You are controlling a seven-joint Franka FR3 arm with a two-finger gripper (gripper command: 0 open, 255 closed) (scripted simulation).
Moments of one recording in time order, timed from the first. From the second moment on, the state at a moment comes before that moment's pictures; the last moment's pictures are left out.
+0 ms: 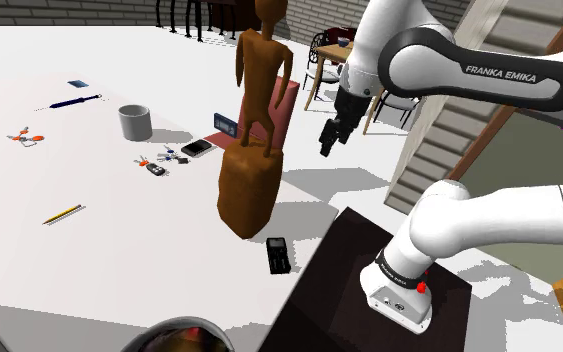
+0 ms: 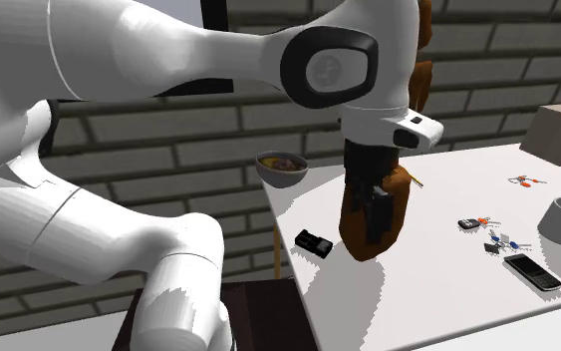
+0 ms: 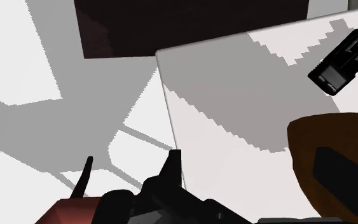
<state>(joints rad) 0.01 -0.88 0.16 -2.55 0.04 1.72 0.13</state>
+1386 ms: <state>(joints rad) 0.03 -0.63 0.71 -2.74 0.56 2.17 0.96</state>
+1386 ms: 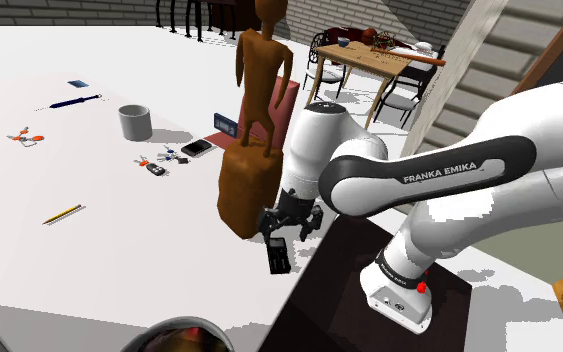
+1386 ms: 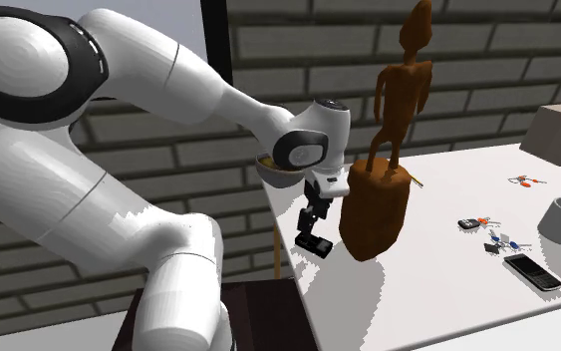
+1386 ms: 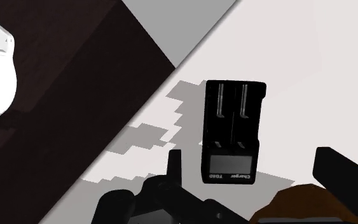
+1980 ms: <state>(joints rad) 0.02 -0.53 0.78 -2.77 0.59 2.30 0.98</state>
